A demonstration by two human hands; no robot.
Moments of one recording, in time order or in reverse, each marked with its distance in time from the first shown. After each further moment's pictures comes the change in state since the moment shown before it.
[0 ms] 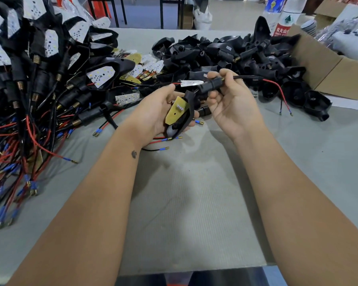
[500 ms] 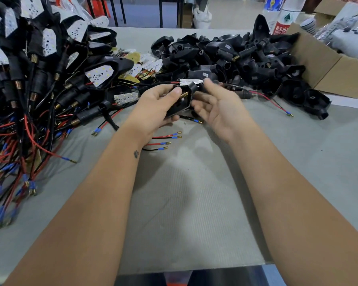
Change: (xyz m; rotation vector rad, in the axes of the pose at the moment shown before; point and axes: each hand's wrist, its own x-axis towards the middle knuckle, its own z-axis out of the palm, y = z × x) left_hand 0.012 -0.012 -0.009 0.161 0.246 0.235; right_hand 0.000 0.013 0.006 -0.238 0.087 0.145
